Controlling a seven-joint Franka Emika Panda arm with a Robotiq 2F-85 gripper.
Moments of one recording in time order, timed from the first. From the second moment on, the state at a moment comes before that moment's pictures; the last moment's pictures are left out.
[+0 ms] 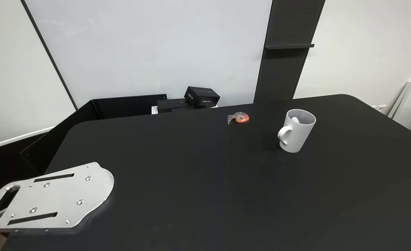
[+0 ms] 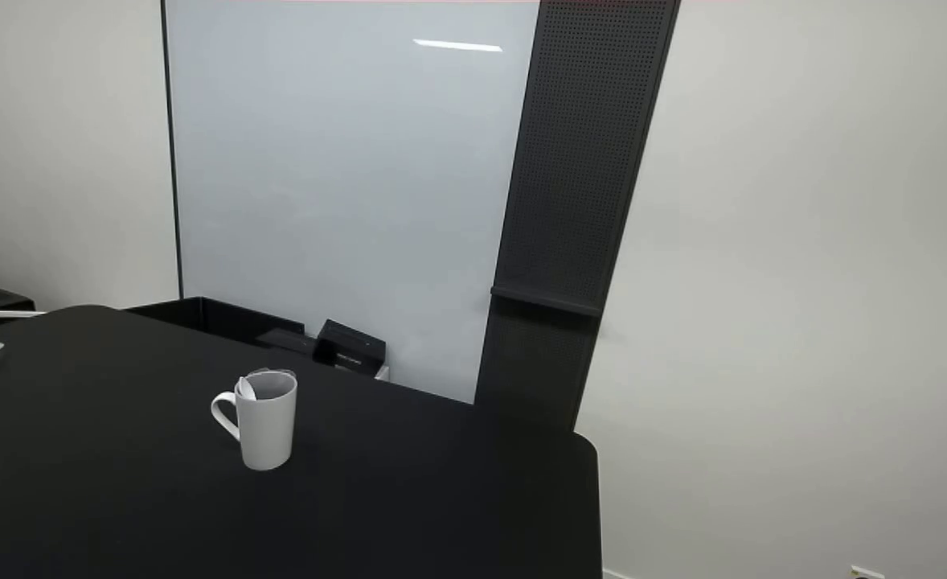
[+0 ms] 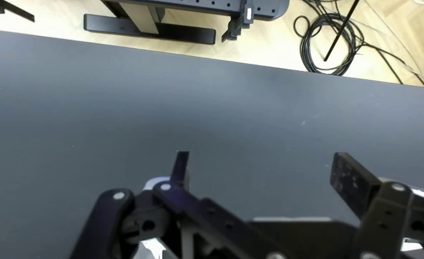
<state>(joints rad) 0.13 -0.44 0.17 -2.28 0.22 1.72 0.15</state>
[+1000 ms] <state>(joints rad) 0.07 -0.14 0.07 -2.22 -0.07 2.07 -0.22</state>
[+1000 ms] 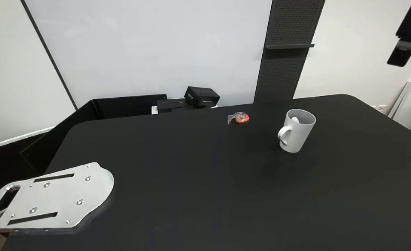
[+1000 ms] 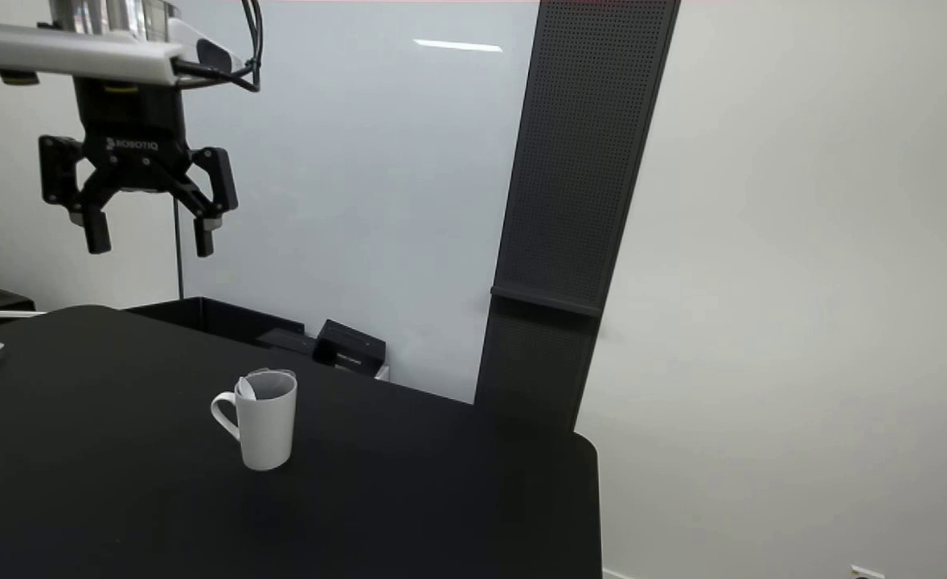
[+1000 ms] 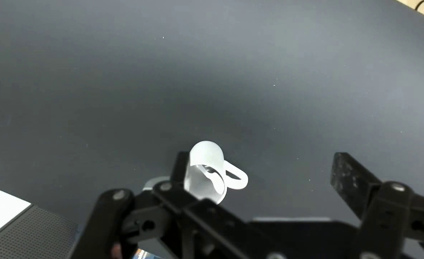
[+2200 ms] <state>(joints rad) 0.09 0.33 0.07 -1.90 -0.26 2.17 -0.31</state>
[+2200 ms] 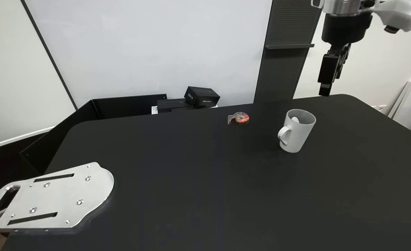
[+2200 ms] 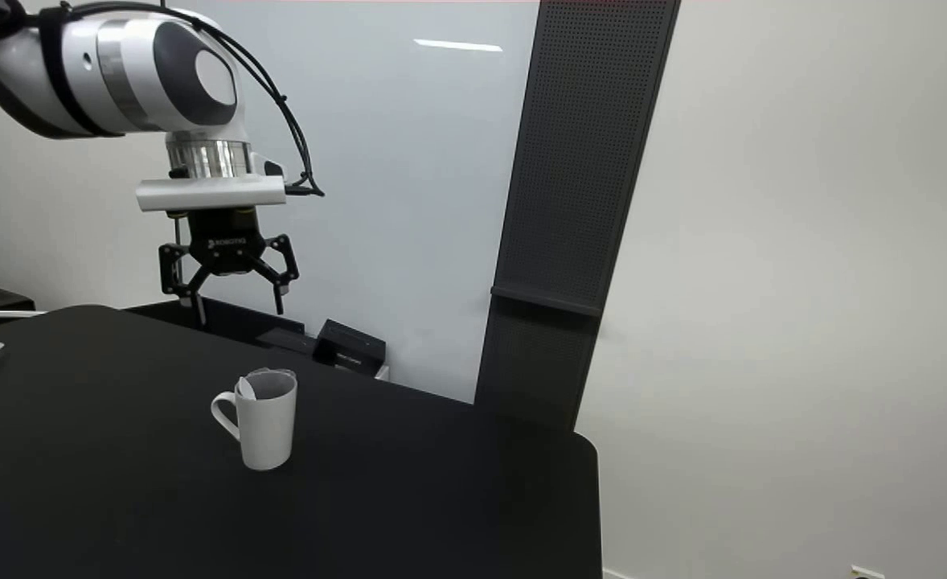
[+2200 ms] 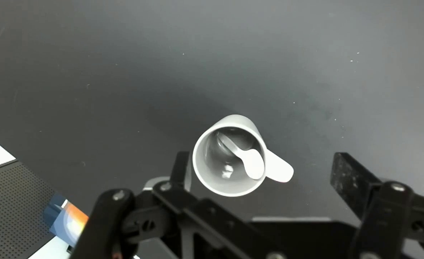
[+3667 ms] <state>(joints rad) 0.12 0.38 0.07 -1.87 -0.25 2.11 -0.18</state>
